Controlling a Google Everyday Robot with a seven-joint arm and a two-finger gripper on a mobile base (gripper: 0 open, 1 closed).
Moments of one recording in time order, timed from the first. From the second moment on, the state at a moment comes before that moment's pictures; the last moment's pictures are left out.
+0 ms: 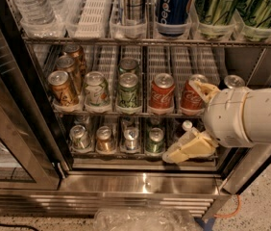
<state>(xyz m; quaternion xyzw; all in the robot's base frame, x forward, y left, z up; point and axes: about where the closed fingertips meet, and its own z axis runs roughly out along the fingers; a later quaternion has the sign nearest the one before) 0.432 -0.101 0.895 -0.54 0.72 0.07 0.43</state>
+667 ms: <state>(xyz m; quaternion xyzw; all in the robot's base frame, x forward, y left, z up) 0.433 -0.092 0.893 -0.52 0.71 0.10 0.46</state>
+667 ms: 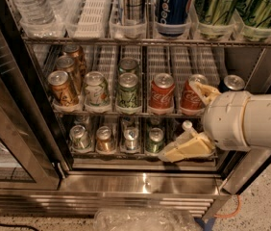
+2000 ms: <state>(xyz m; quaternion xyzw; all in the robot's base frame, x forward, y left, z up) 0.483 -0.109 0.799 -0.21 0.77 0.15 0.58</state>
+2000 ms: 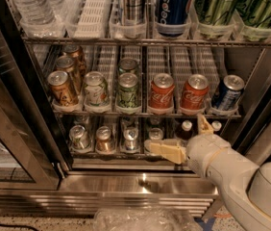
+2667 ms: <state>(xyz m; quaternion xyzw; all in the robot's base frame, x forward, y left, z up) 0.482 -0.126 0.792 -0.17 0.78 0.14 0.59</state>
